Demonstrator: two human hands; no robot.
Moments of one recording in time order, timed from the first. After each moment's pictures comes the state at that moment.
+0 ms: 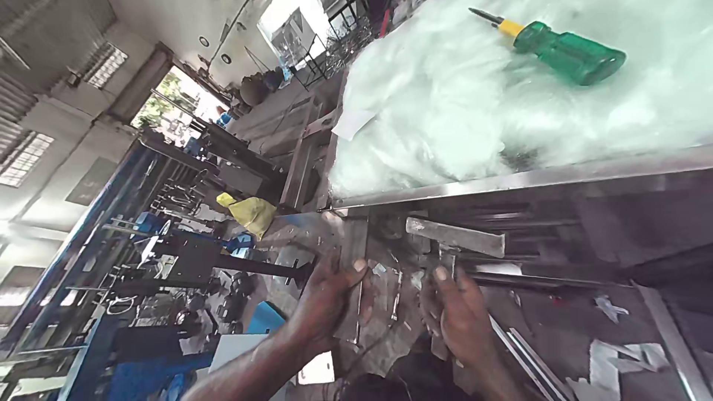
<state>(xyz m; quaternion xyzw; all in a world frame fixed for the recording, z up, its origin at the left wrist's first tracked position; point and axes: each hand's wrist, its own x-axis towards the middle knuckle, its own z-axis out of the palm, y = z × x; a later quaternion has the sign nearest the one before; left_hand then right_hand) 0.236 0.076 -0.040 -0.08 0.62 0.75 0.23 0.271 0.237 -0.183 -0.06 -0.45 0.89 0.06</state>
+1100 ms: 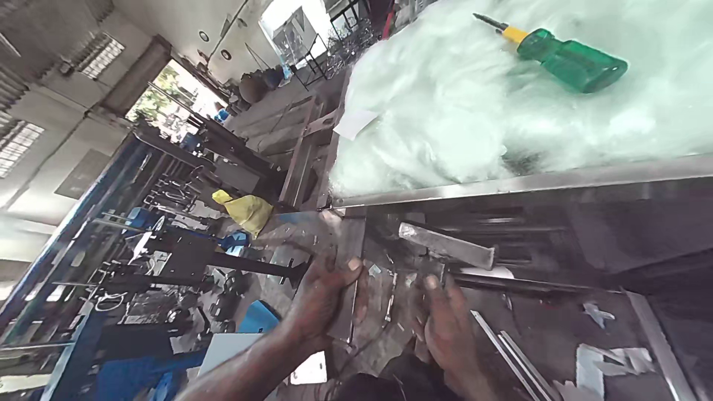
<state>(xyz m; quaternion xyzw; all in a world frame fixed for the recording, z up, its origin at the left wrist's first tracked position) 0.235 0.077 -0.036 -0.09 0.62 0.75 0.21 0.279 0.221 -0.179 -0.07 -0.47 0.88 0.07</state>
